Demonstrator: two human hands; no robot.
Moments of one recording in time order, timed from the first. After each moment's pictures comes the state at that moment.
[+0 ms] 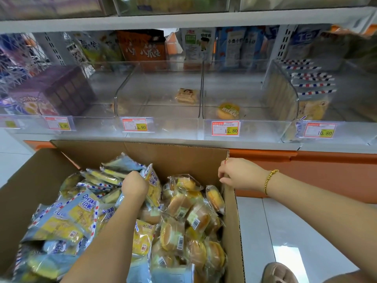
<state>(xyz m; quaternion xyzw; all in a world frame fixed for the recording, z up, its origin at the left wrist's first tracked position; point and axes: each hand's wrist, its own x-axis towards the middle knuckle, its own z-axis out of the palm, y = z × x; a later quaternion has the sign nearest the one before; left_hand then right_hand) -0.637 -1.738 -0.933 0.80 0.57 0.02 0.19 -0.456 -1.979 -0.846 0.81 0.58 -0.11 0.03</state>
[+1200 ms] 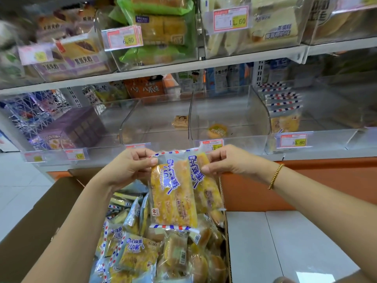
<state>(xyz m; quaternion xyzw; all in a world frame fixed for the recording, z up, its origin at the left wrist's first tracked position) -0.655 -1.805 -0.718 0.70 0.17 0.06 0.69 -0.473 -2.016 -0.744 0.64 0.46 -0.39 -0.47</state>
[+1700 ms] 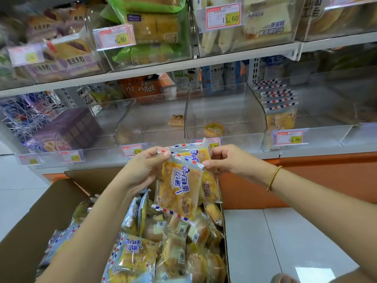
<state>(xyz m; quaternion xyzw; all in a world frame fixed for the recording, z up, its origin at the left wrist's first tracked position) -0.625 -1.835 -0.735 0.63 0.21 0.12 0.74 -0.466 -2.020 -0.762 0.64 0.41 -0.37 -0.54</state>
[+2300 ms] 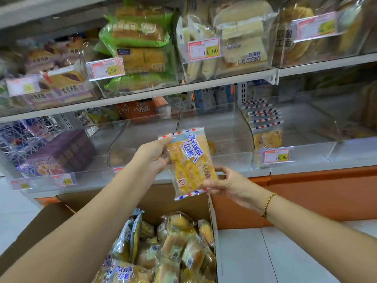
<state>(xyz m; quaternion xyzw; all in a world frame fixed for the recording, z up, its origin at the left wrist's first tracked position) -0.530 -1.862 -0.679 0.47 0.37 0.22 0.77 -0.451 -2.037 -0.780 0.55 0.21 -0.46 -0.67</state>
